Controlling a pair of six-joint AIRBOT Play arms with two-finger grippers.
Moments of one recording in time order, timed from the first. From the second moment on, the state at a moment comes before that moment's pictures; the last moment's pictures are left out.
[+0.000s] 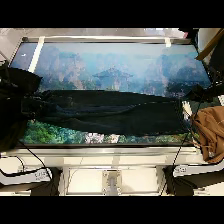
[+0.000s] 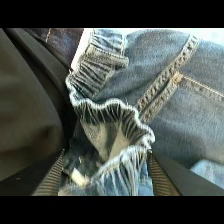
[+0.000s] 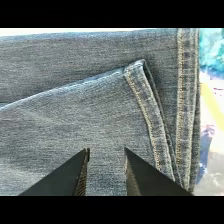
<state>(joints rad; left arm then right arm) 0.39 -1.40 1.36 1.49 -1.12 -1.41 -0.56 -1.56 1.46 -1.10 1.45 1.21</state>
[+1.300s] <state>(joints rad) 0.36 -1.53 1.41 1.40 -1.14 -1.55 -0.53 -1.76 1.44 -1.07 1.31 1.15</state>
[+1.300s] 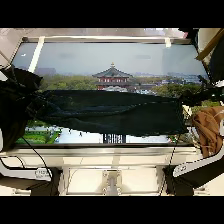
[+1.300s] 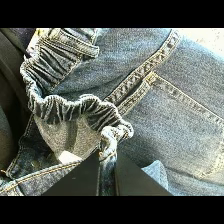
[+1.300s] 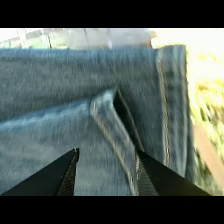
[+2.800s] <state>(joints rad) 0.34 -1.70 1.60 1.43 -0.93 -1.72 -0.51 -1.74 1.52 -1.08 1.10 1.23</state>
